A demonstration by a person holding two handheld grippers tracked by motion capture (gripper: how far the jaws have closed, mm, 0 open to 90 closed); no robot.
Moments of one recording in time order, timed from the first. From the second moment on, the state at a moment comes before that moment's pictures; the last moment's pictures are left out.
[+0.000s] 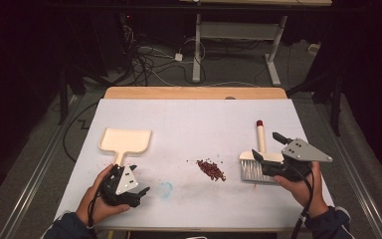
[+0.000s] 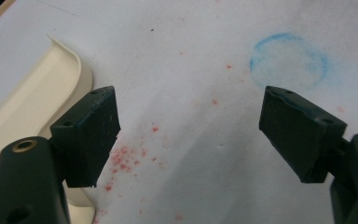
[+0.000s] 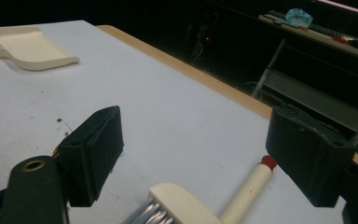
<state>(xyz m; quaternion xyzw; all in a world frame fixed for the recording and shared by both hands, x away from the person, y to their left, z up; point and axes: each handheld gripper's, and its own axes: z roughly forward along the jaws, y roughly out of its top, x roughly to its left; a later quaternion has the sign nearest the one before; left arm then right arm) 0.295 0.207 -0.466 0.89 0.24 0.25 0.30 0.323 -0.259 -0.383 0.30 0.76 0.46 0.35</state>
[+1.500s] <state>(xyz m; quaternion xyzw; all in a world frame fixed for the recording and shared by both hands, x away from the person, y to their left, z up) 0.294 0.206 -0.463 0.88 0.25 0.26 0.32 0.282 -0.274 -0.448 0.27 0.79 0.43 0.35</state>
